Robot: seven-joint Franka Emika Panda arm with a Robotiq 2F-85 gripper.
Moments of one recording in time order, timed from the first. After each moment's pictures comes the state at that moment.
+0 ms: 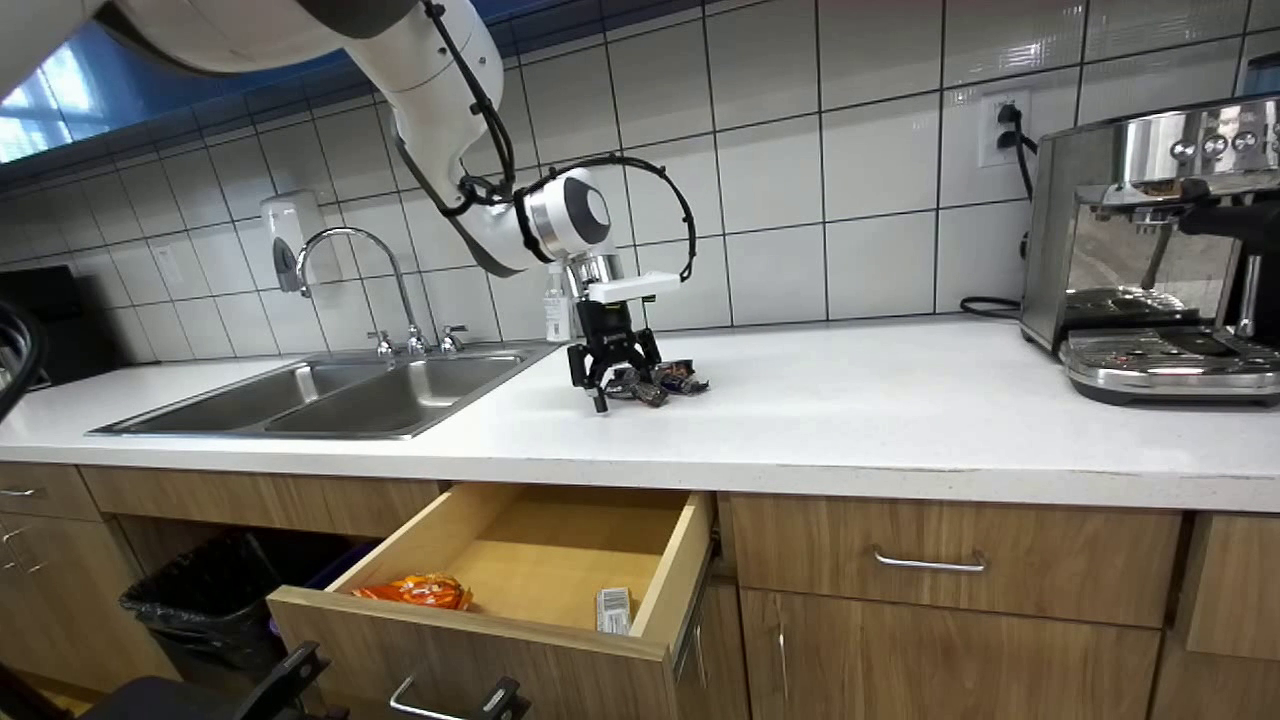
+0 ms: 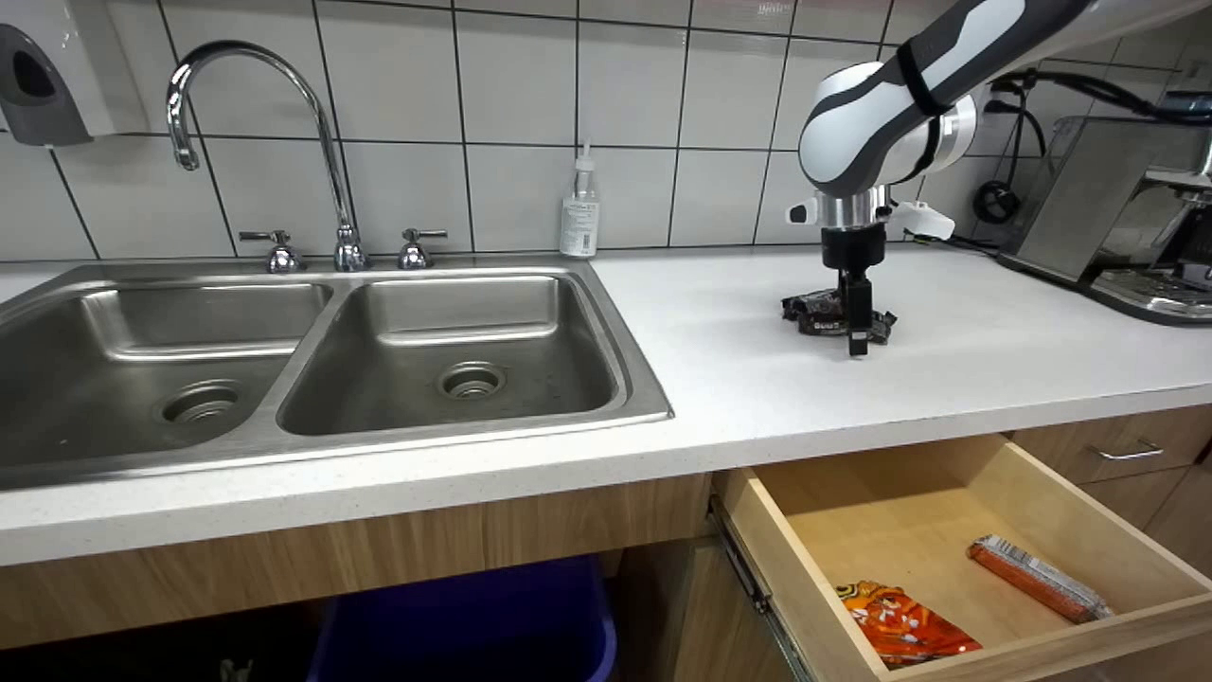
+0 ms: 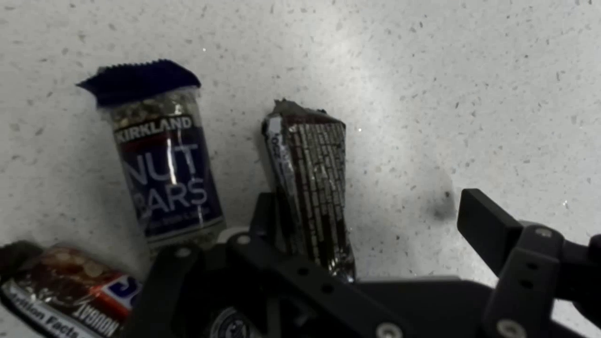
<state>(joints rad) -0.05 0.81 0.04 -1.43 -0.26 2.05 -0.96</state>
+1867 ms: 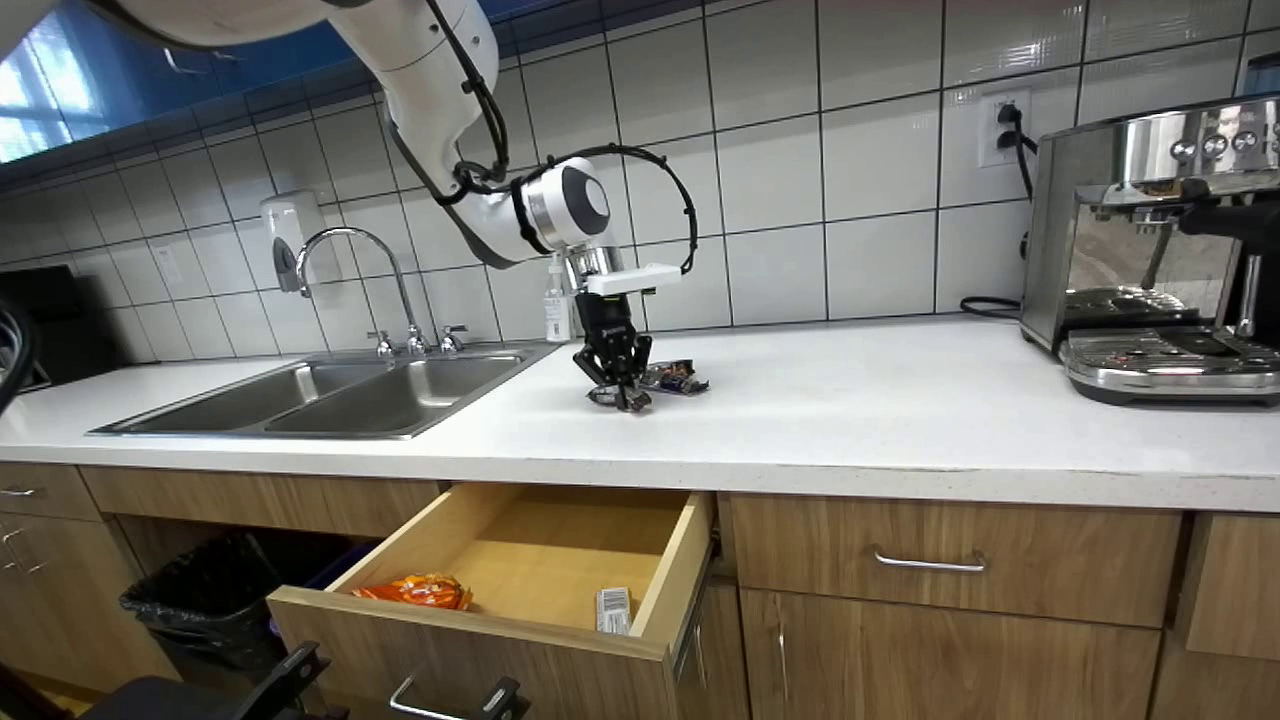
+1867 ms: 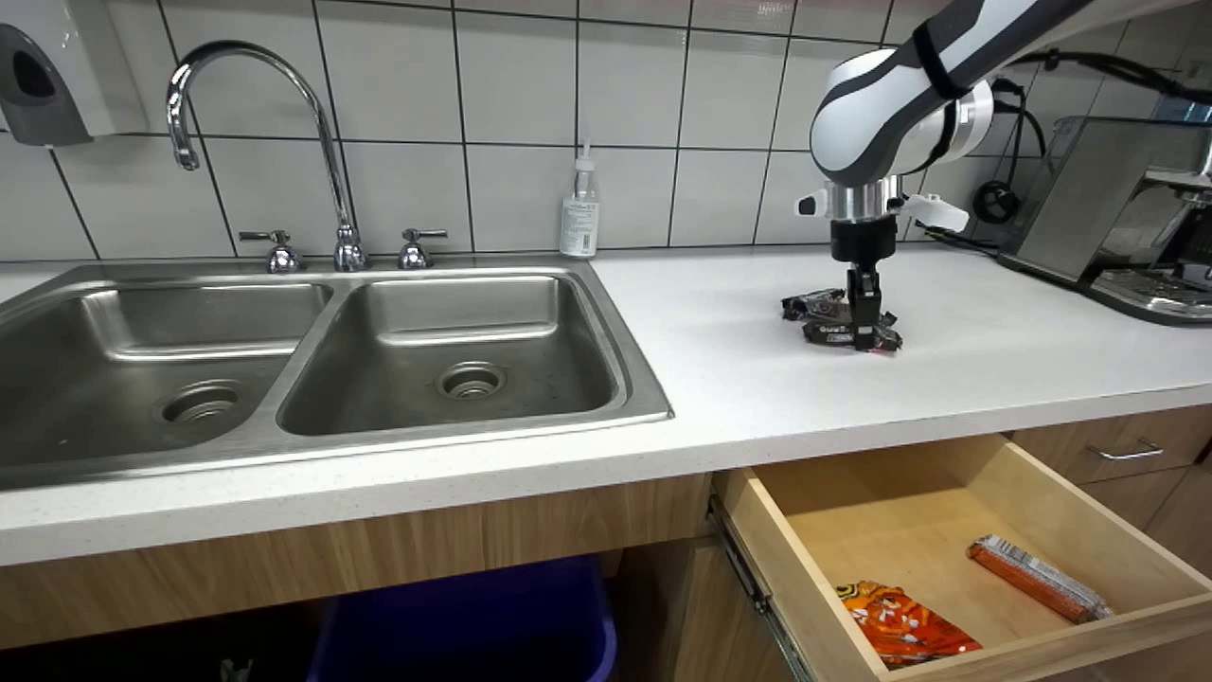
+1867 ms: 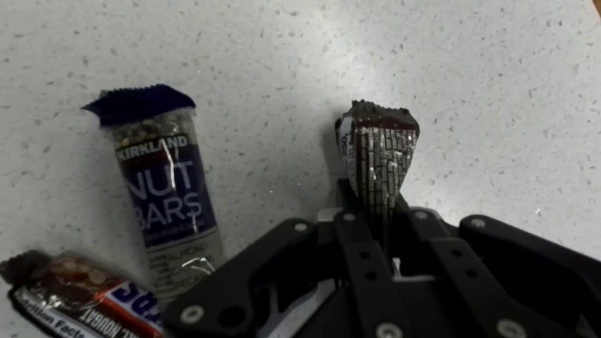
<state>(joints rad) -0.06 0.76 0.04 -1.49 -0.25 2.06 -0.96</state>
